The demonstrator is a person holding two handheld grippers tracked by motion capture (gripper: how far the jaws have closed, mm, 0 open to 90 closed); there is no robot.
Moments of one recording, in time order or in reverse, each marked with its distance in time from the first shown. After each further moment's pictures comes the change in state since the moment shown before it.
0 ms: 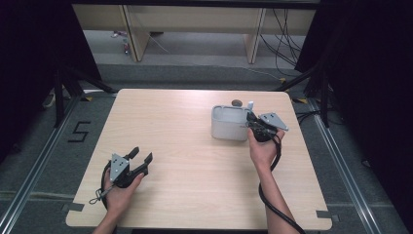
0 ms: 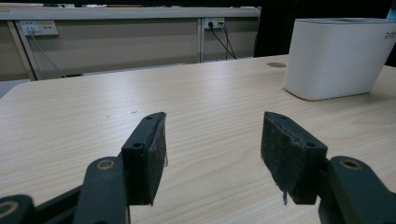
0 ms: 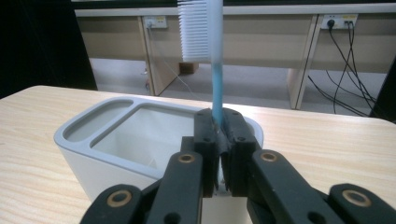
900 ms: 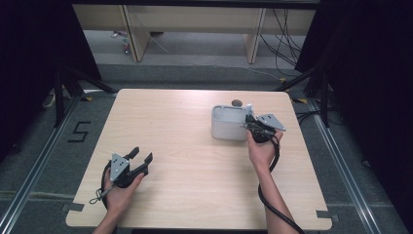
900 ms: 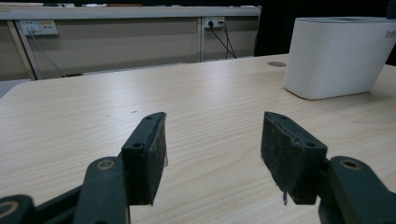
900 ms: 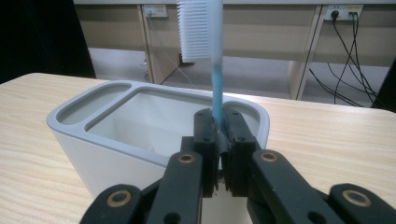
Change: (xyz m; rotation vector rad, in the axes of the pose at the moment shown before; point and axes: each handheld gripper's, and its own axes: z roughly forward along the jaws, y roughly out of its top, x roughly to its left) left arm 0.000 0.000 0.000 0.004 0.001 0.003; right arm 0.002 -0.007 0.004 0.044 -0.010 0.000
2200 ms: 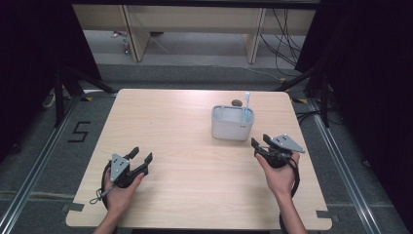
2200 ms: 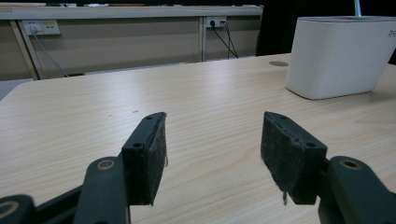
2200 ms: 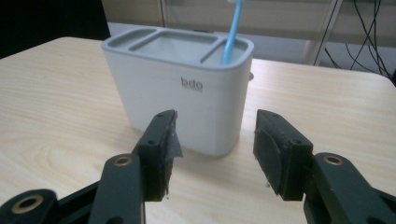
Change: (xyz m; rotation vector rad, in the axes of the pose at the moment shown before) left arm 0.000 0.000 0.000 0.003 0.009 0.001; right arm -0.015 -0.024 -0.078 0.084 0.075 -0.052
